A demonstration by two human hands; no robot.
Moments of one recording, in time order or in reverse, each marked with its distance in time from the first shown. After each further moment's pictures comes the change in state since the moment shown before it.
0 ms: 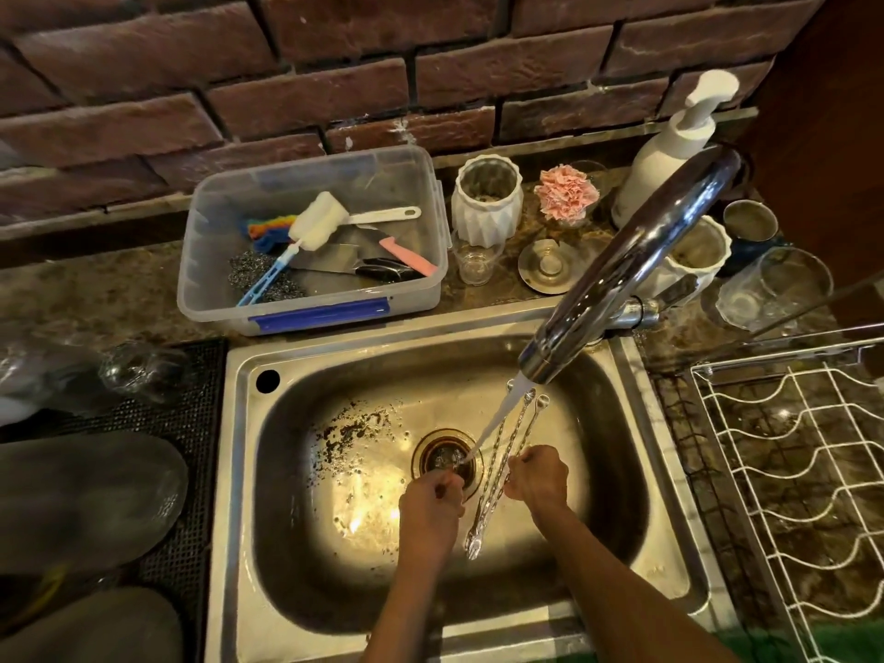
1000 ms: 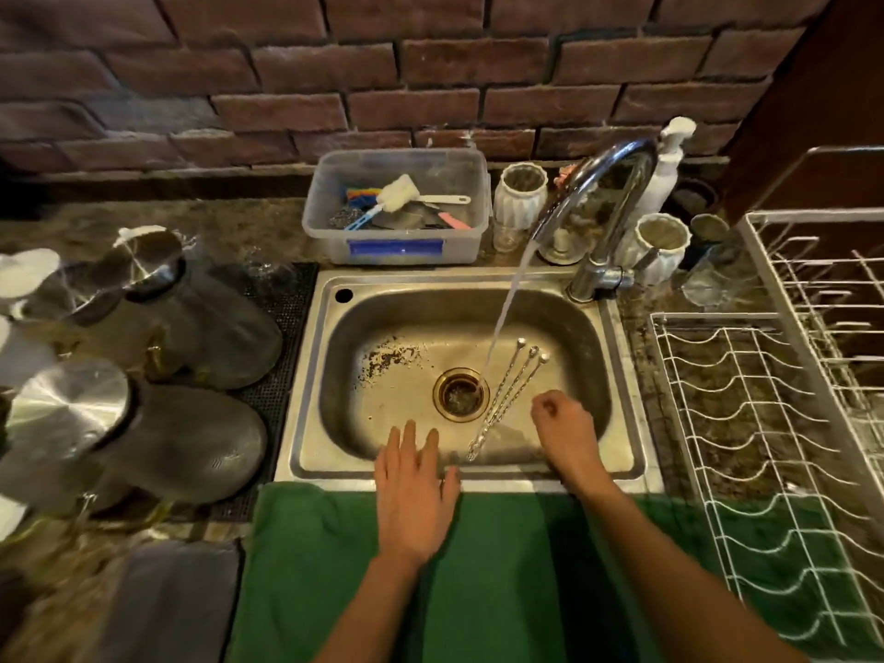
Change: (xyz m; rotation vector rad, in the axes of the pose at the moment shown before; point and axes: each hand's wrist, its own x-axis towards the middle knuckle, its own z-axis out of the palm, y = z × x) left_hand -0.133 -0.100 -0.025 0.808 0.347 0.476; right_hand -0.143 0.036 -0.097 -0.089 -0.004 -0.658
